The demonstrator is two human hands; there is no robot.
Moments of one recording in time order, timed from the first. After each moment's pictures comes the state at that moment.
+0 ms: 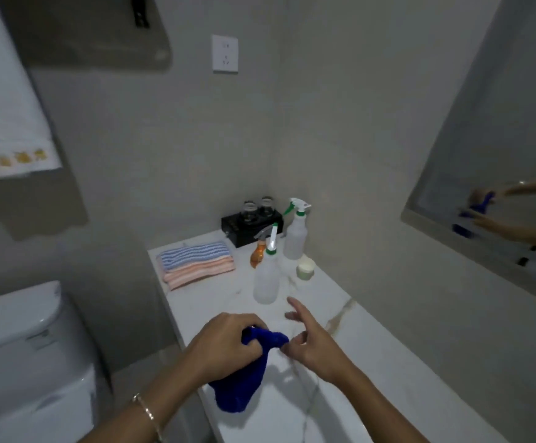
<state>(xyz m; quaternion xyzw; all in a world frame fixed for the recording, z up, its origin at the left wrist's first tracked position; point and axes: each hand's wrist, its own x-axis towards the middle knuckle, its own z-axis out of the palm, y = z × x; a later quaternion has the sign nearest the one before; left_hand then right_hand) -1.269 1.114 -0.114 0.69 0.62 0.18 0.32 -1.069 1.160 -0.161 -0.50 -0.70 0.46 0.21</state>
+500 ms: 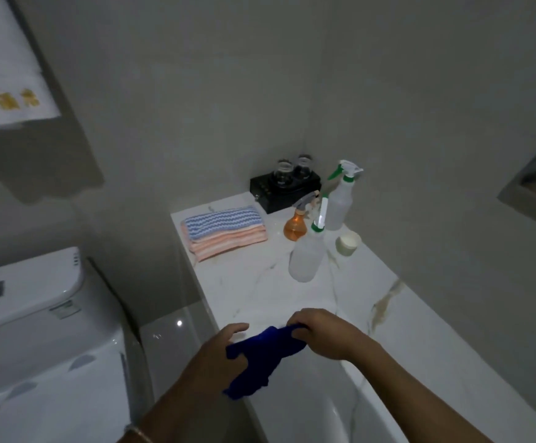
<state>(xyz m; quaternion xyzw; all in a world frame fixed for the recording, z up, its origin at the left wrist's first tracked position) -1.366 1.146 -0.237 0.52 0.66 0.23 0.49 -1.157 1.244 -0.207 -0.45 -0.83 0.32 -0.09</state>
